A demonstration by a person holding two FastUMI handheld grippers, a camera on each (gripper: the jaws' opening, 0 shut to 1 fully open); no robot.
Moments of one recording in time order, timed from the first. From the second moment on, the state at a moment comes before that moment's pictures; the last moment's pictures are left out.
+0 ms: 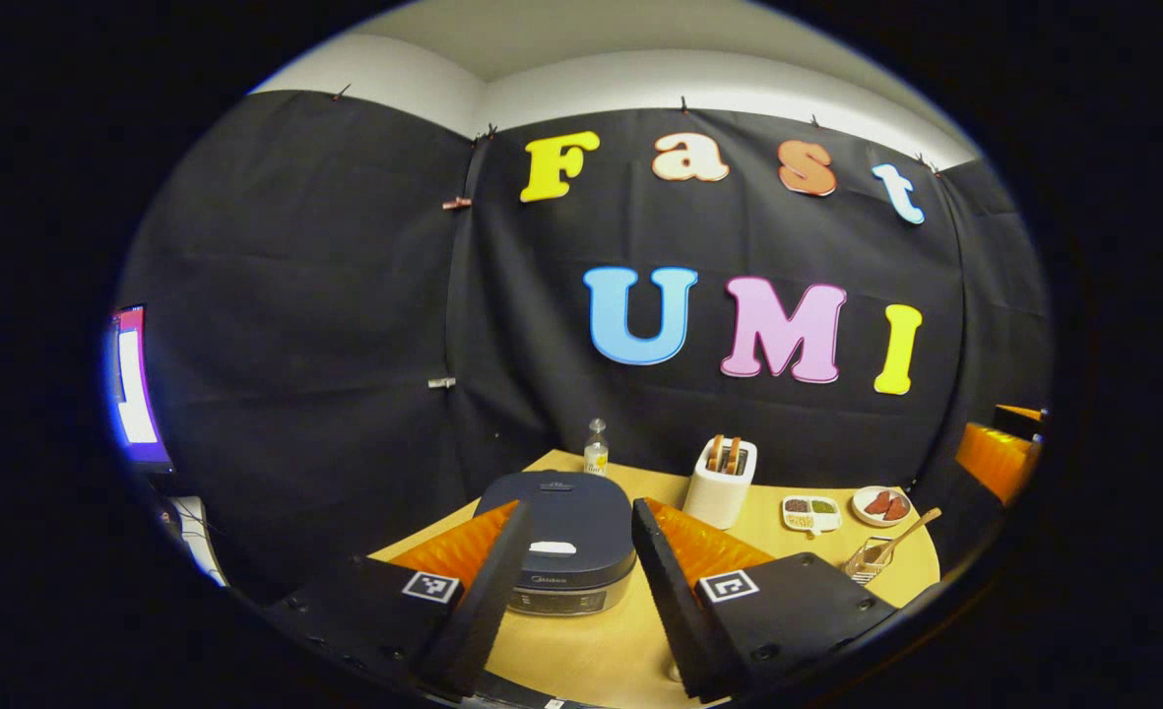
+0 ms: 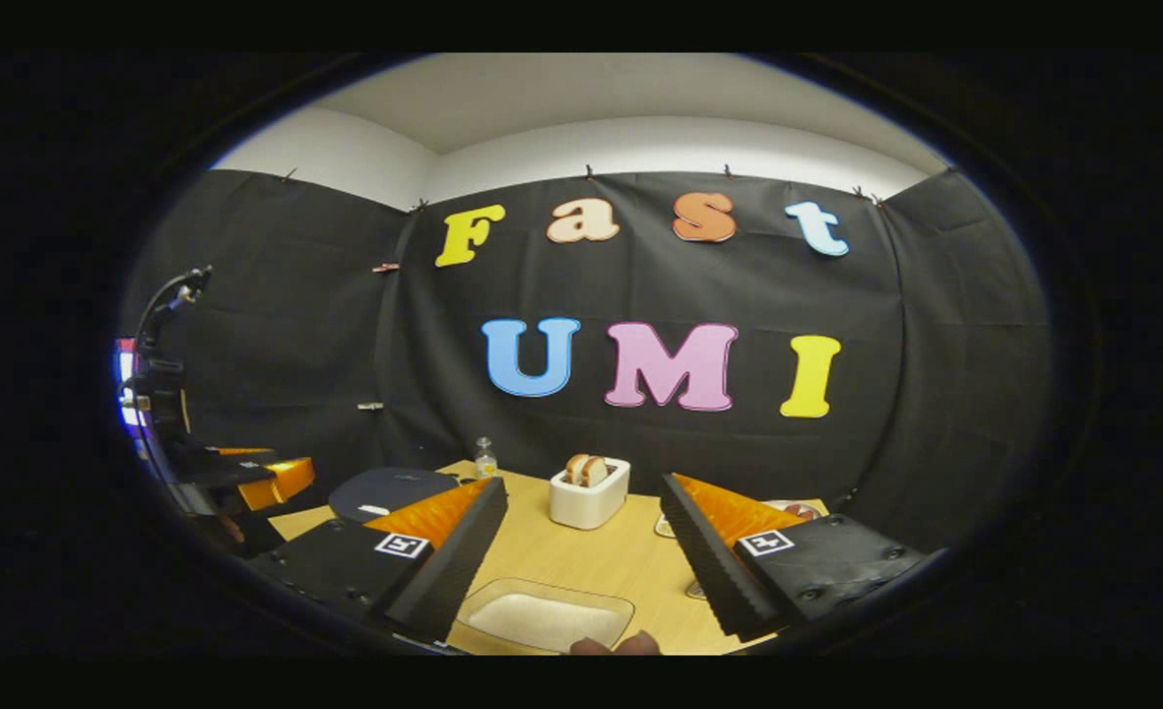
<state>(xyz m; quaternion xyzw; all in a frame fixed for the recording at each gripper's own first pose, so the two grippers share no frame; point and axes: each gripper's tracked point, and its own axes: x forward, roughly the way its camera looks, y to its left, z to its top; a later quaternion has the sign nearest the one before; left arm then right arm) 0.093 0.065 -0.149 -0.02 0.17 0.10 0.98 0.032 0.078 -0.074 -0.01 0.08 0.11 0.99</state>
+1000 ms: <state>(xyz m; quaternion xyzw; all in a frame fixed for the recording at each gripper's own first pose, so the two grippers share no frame) 0.184 0.117 -0.317 -0.01 0.36 0.09 0.93 0.038 0.124 -0.074 -0.07 0.11 0.05 0.99</state>
